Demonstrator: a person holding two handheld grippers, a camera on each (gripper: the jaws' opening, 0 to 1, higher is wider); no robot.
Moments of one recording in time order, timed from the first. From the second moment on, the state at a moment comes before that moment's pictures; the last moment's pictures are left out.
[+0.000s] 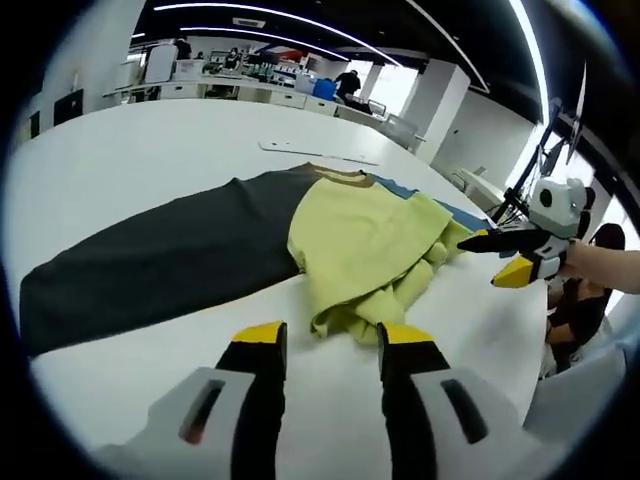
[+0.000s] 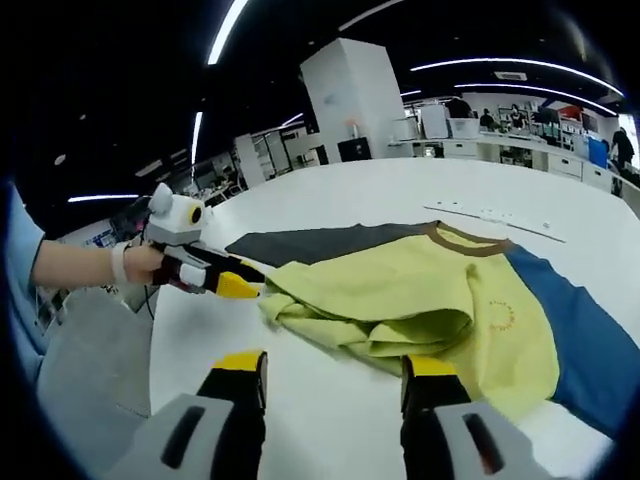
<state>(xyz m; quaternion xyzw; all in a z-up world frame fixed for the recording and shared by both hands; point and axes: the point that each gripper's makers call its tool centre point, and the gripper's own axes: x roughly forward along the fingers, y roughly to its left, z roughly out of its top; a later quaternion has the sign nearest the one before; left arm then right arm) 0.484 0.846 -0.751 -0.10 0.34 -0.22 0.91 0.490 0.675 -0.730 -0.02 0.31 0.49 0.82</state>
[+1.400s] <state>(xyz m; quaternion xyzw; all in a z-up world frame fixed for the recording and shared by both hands) 0.482 0.841 -0.758 -0.13 0.35 -0.22 0.90 0.528 0.661 -0.731 0.05 0.31 0.38 0.87</state>
